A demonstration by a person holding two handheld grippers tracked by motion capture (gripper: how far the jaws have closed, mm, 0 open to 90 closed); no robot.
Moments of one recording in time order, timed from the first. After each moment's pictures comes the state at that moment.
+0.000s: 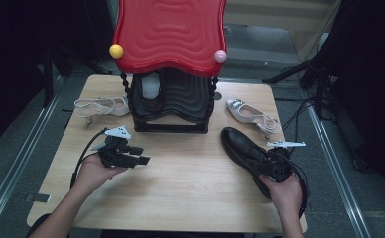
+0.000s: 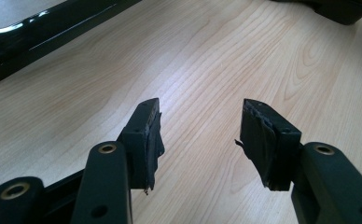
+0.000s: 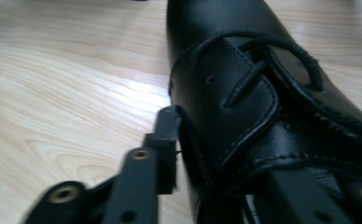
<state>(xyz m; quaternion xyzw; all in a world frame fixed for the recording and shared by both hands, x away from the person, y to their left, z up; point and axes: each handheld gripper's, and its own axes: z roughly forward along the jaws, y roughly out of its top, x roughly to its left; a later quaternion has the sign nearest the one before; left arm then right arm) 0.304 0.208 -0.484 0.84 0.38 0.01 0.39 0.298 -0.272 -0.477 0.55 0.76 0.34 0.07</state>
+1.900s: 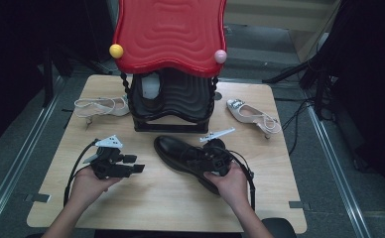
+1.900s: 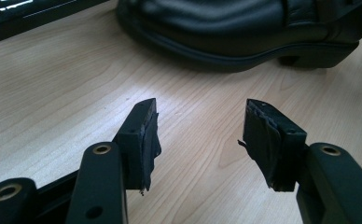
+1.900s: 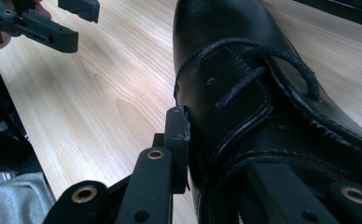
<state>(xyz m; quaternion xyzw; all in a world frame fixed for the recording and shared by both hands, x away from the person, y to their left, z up) 0.272 0.217 -0.491 0.81 0.41 0.02 0.41 0.308 -0.109 -0.465 0.38 0.85 0.35 -0.04</state>
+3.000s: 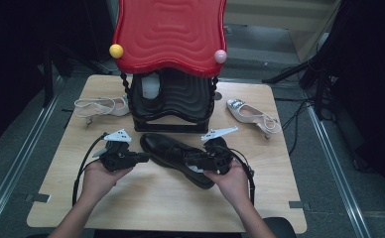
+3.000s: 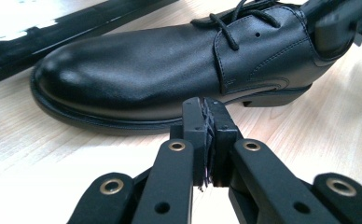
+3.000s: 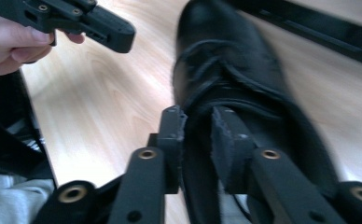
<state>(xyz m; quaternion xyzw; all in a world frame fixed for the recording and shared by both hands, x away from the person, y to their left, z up) 0.287 0.195 -0.482 0.81 0.40 0.02 0.43 0.306 -0.117 -0.453 0.35 0.85 0.40 -0.02</state>
